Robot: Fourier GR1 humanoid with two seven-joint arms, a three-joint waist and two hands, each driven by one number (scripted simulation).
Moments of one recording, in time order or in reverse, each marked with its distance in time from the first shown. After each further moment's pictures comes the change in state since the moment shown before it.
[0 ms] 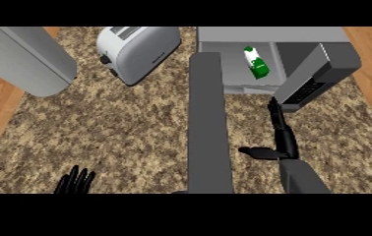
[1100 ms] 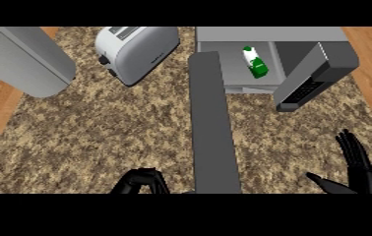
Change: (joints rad) left arm -0.365 -0.114 -0.189 0.309 -0.303 0.077 0.096; right arm 0.351 -0.249 -0.080 -0.269 -0.171 0.224 0.052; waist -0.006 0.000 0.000
